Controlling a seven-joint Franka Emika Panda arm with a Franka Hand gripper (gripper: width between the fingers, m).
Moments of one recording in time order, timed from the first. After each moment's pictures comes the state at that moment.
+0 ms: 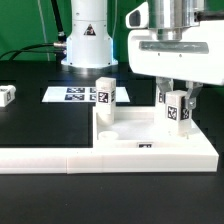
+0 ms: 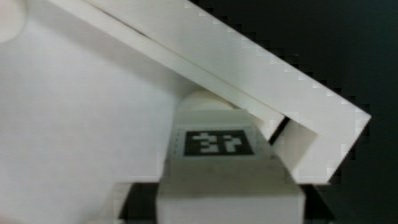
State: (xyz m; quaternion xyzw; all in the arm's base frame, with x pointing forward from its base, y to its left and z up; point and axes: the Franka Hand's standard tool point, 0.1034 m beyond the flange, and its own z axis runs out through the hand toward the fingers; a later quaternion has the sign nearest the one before) arm 0.604 0.117 0.078 -0.86 0.51 -0.03 0.07
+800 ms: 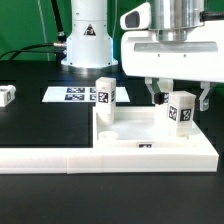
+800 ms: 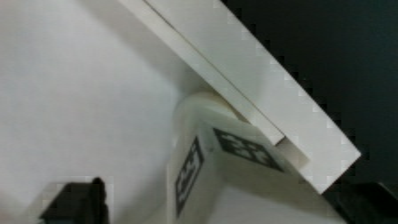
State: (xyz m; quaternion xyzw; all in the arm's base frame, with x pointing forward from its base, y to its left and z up) arm 0.603 0.118 0.077 -0.94 0.33 -0.04 0.06
